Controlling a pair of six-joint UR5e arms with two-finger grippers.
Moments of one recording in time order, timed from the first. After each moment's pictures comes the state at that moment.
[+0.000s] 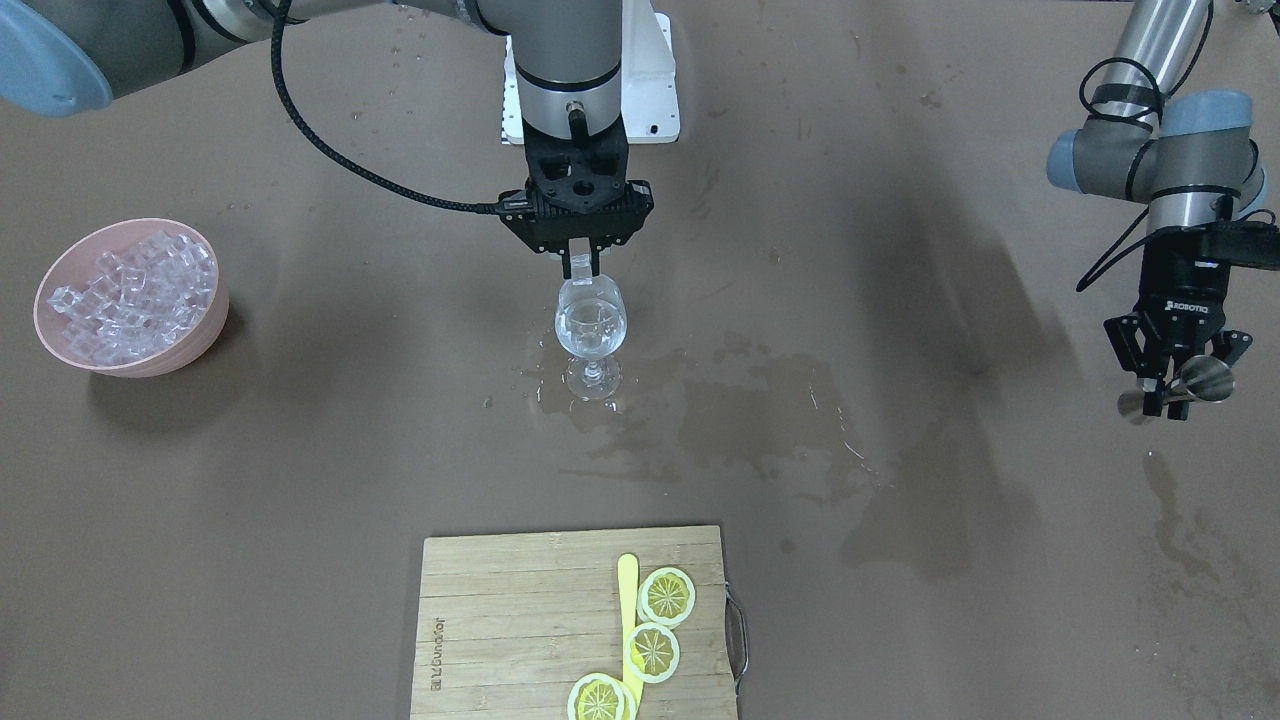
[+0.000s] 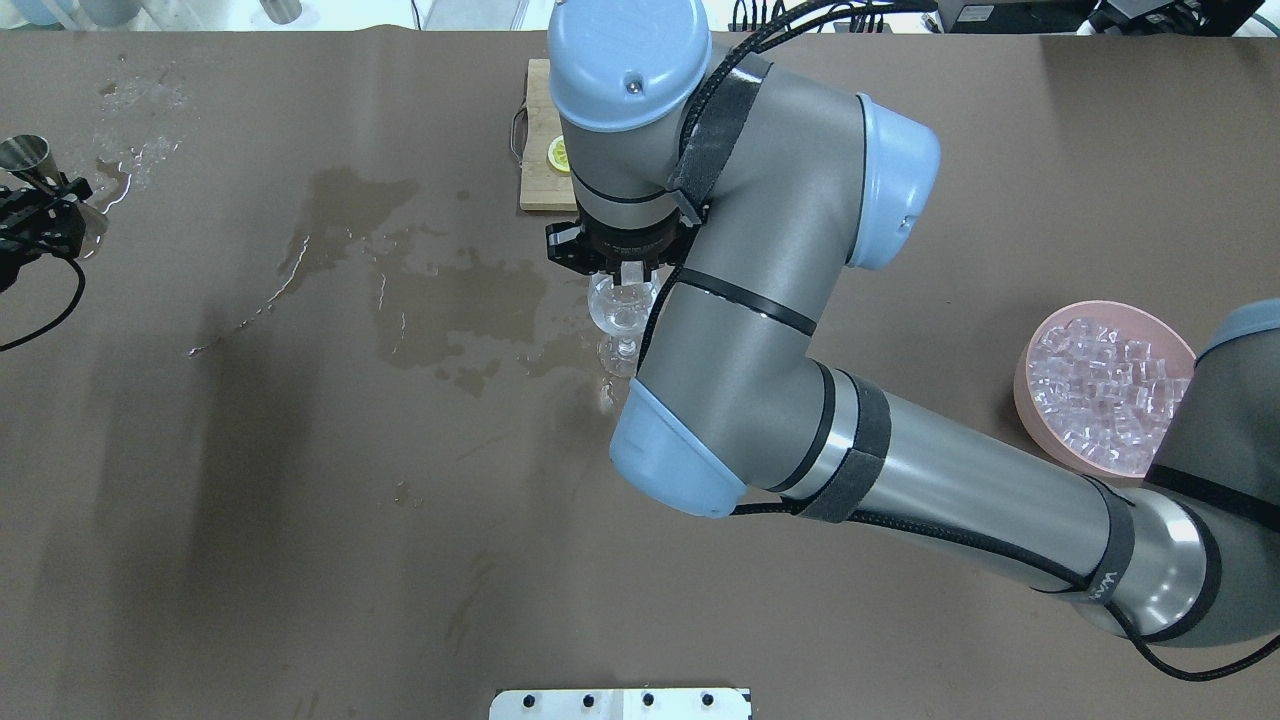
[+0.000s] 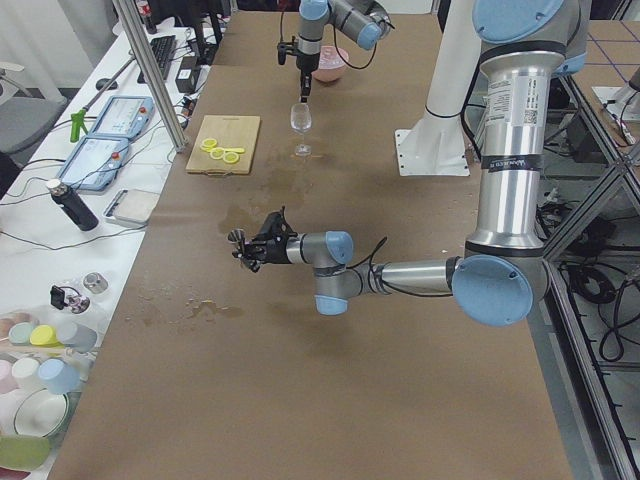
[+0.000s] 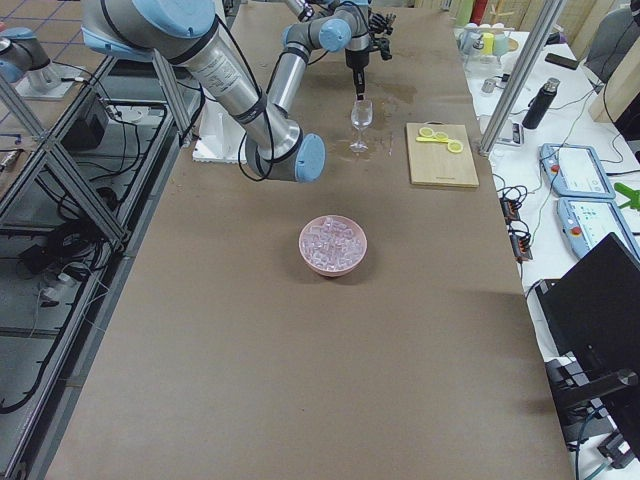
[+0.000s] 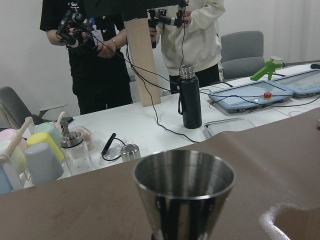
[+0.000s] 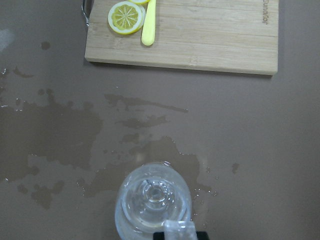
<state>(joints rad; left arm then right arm) -0.87 -1.57 -1.31 -3.28 -1.28 -0.75 0.60 -0.59 1.70 -1.93 1.84 1.03</state>
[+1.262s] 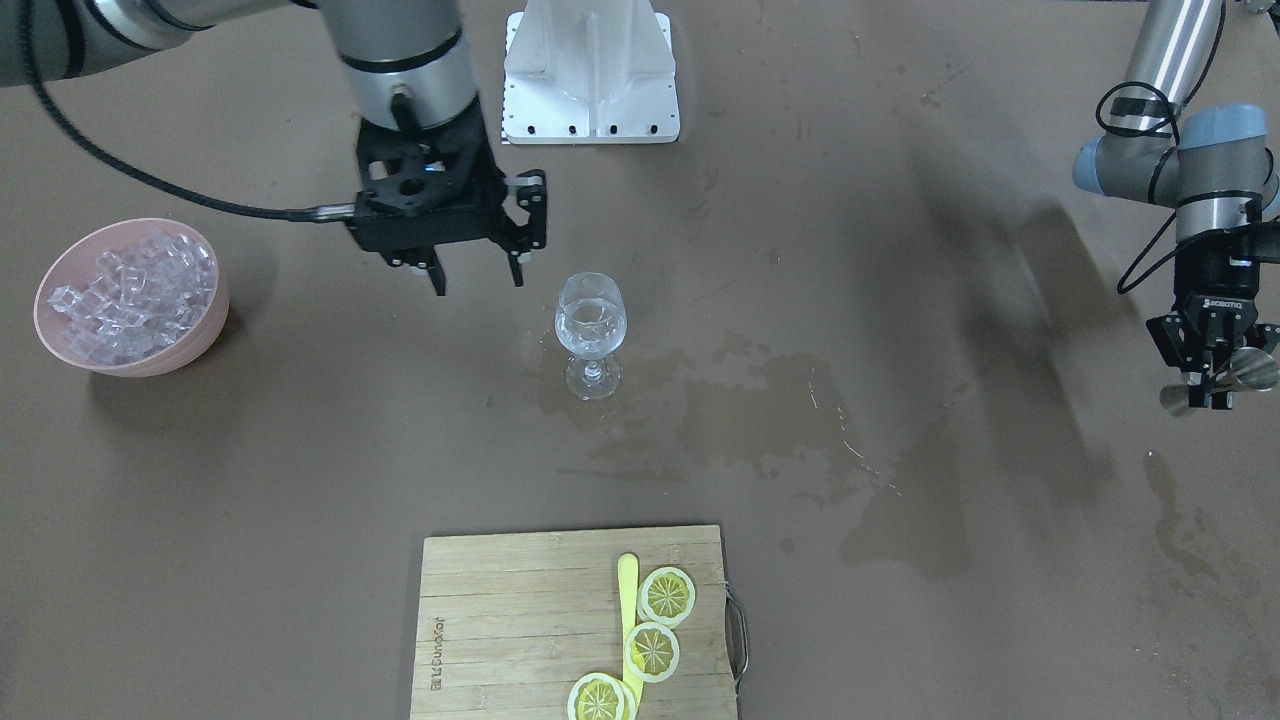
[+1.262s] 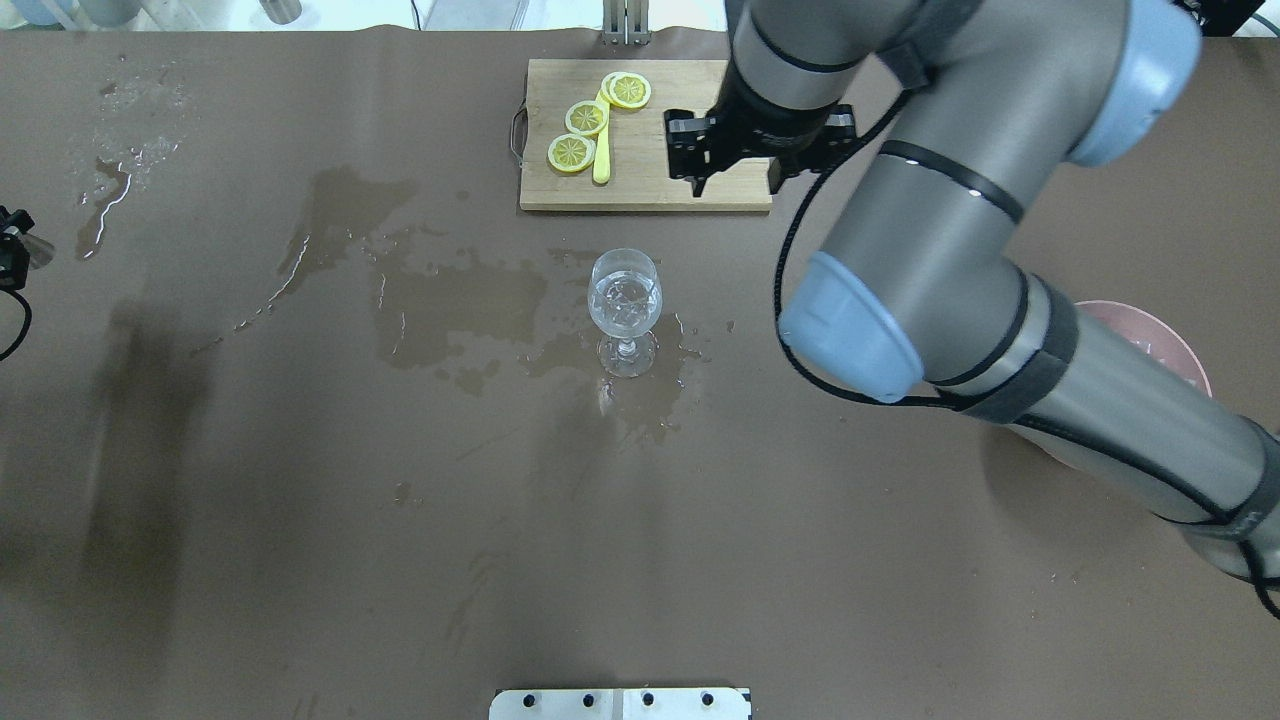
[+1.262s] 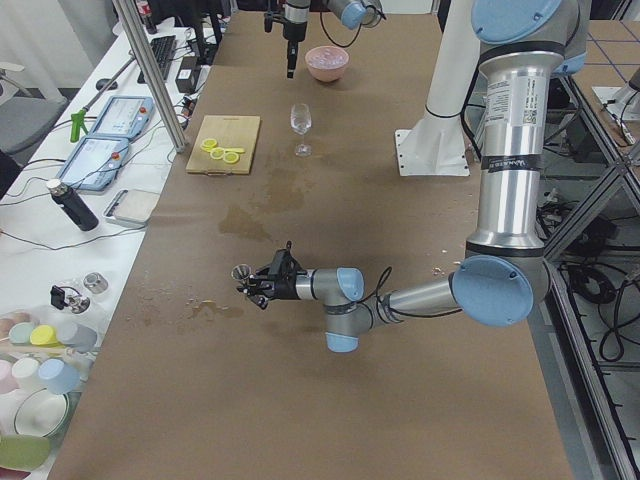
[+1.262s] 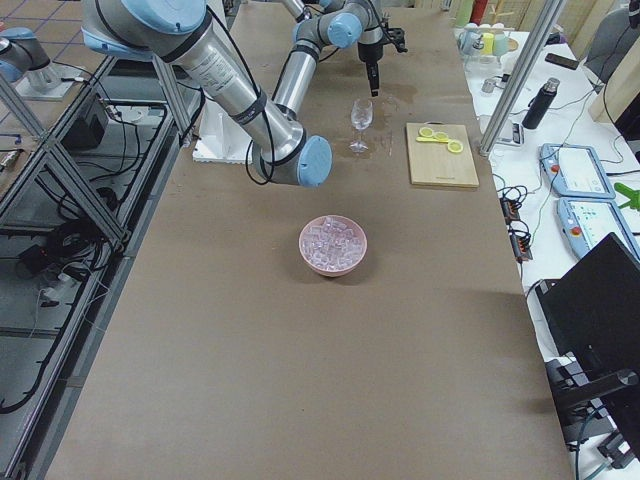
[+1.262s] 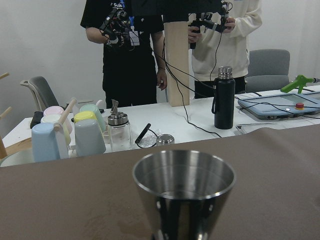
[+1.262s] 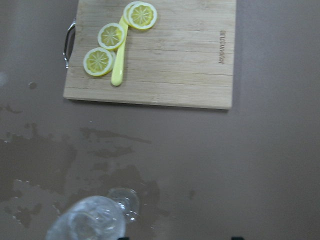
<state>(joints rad) -0.85 -1.56 -1.10 -3.46 -1.19 -0.78 0.82 -0.80 1.89 -1.90 2.01 0.93</state>
